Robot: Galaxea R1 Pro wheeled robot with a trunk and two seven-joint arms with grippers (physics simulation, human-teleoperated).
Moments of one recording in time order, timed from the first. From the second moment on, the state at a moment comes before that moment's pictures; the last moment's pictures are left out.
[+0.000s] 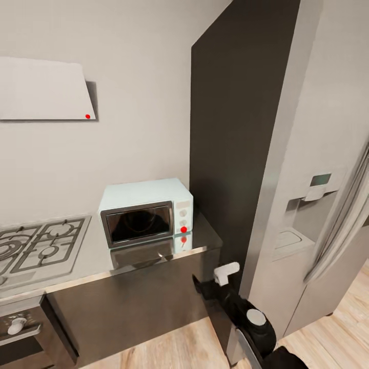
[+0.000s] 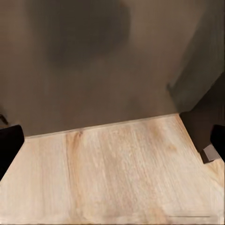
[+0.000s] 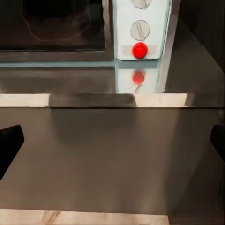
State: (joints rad) left arm 0.41 -0.12 0.16 -1.34 0.00 -0.14 -0.13; right arm -0.19 -0.03 0.39 -1.55 -0.13 0.39 -0.03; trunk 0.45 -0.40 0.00
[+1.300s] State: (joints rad) left arm 0.39 -0.12 0.33 -1.05 0.00 -0.24 -0.13; right arm -0.63 0.10 0.39 -0.90 -0.13 0.20 -0.10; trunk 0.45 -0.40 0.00
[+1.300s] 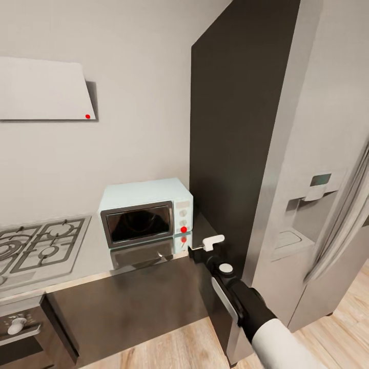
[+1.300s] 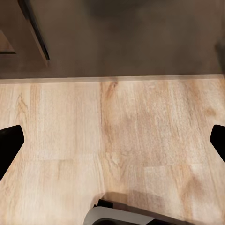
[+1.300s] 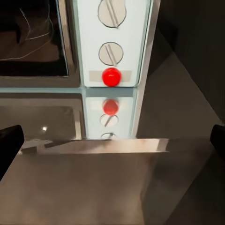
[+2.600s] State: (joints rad) left arm 0.38 -0.12 0.32 -1.04 0.00 -0.24 -0.13; right arm -0.84 0.17 0.39 -0.42 -0.14 -0.03 -0.08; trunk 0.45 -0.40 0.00
